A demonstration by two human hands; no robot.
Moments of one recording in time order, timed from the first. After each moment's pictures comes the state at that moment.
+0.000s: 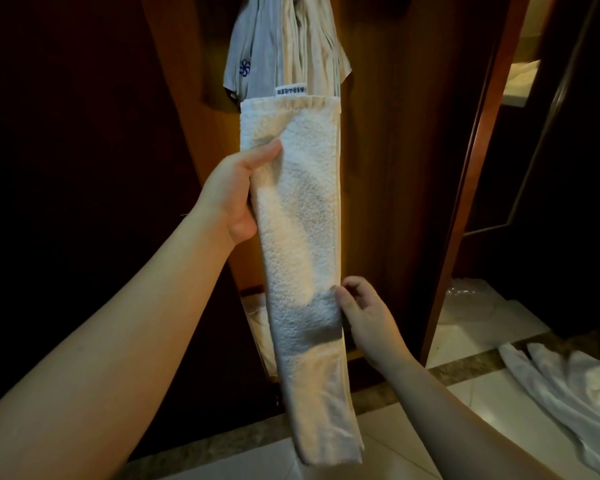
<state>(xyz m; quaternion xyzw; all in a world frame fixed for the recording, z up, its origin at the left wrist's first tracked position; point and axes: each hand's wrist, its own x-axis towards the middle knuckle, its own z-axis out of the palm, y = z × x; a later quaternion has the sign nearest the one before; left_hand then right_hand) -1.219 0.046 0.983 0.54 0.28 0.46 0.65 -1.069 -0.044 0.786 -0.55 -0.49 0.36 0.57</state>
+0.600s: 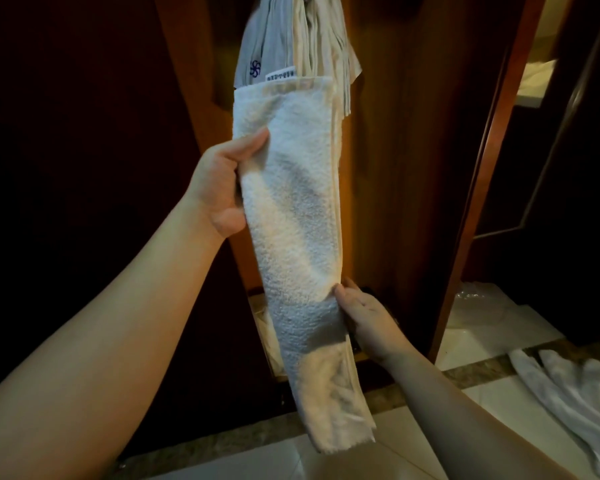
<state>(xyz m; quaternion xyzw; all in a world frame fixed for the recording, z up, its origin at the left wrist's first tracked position) -1.237 0.050 0.993 0.53 0.21 0.44 0.70 -1.076 -0.046 0.813 -0.49 -0.49 0.49 0.53</state>
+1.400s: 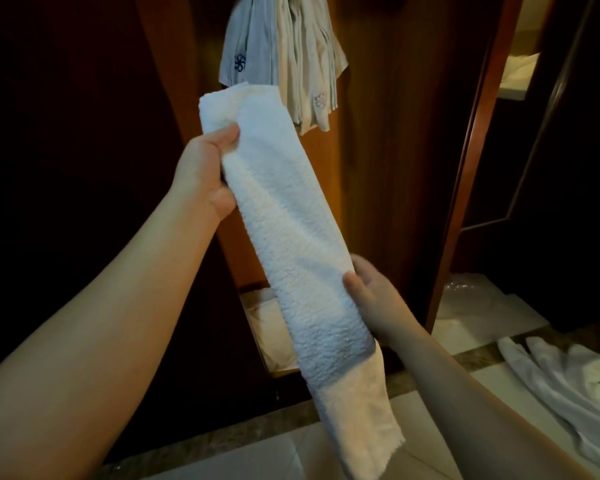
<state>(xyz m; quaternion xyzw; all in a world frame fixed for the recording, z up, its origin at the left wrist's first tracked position) -1.223 0.066 0.997 0.42 0.33 0.55 0.64 -1.045 -0.048 0.816 -0.54 -0.56 0.37 0.50</state>
